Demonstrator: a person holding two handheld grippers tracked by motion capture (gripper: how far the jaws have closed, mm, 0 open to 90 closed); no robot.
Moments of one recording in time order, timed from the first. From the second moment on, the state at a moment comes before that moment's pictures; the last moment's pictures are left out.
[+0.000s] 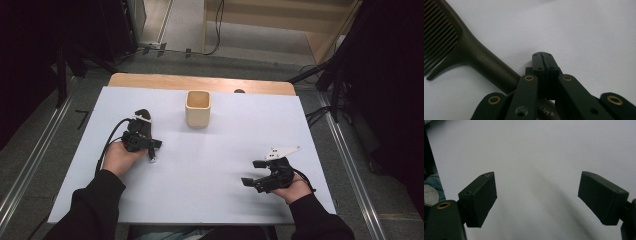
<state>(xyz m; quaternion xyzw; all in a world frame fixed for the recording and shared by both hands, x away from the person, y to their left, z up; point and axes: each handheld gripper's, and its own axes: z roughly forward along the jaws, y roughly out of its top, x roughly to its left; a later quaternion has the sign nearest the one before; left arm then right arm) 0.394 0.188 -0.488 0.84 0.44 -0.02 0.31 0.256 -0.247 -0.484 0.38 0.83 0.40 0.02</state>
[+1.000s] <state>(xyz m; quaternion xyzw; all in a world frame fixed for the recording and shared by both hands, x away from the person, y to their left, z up) 0.383 0.216 -0.485 0.84 0.46 -0.02 0.29 0.256 -0.247 -0.484 0.38 0.83 0.40 0.02</state>
